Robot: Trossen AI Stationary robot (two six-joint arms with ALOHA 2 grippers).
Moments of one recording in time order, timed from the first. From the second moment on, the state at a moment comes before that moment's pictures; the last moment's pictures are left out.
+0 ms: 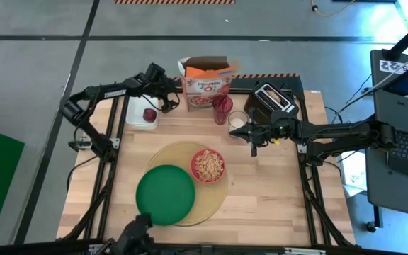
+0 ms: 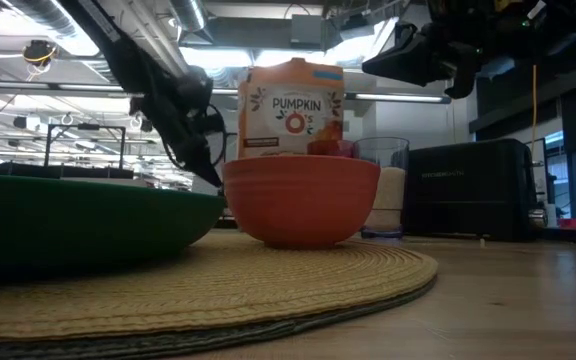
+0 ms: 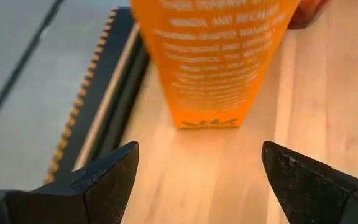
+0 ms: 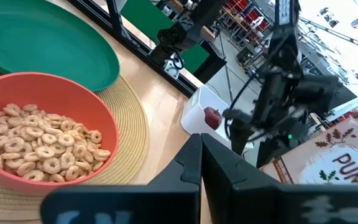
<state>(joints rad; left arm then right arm) 0.90 1.61 0.95 -0.21 0.32 0.55 -0.17 1.08 0.55 0.35 -0.19 -0.74</state>
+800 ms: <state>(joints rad) 0.76 1.18 0.94 -0.43 0.36 0.07 -0.17 1.08 0.55 0.35 -0.15 -0.82</state>
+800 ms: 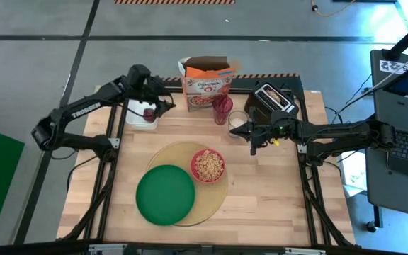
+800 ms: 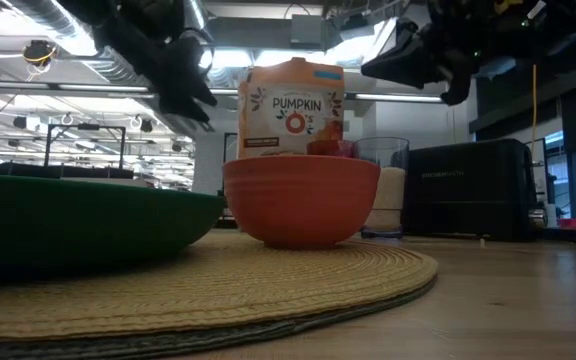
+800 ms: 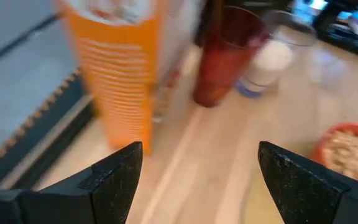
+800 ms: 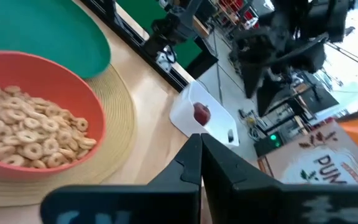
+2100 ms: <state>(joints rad) 0.68 0.57 0.44 0.46 0.35 -0.04 -0.92 0.69 0.45 -0.09 0.05 -0.29</state>
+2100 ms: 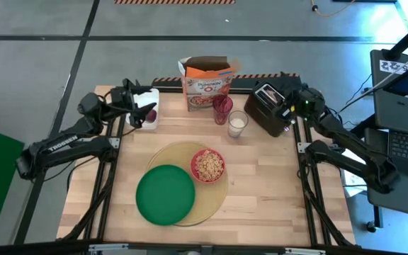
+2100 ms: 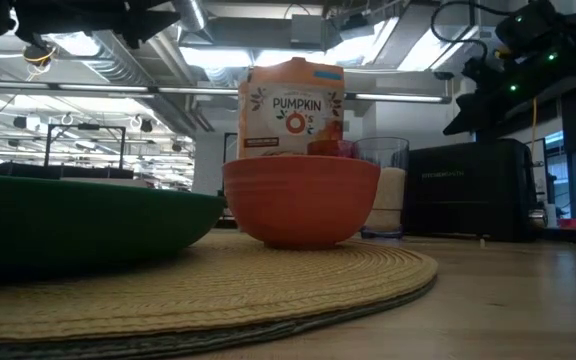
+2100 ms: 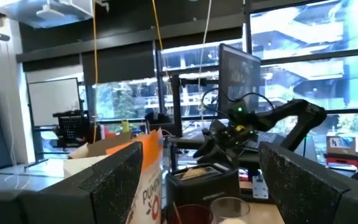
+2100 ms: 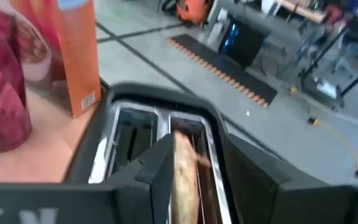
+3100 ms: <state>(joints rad) 0.68 0.58 0.44 0.66 0.24 0.04 -1.03 0.73 0.45 -0.18 -0.09 -0.23</state>
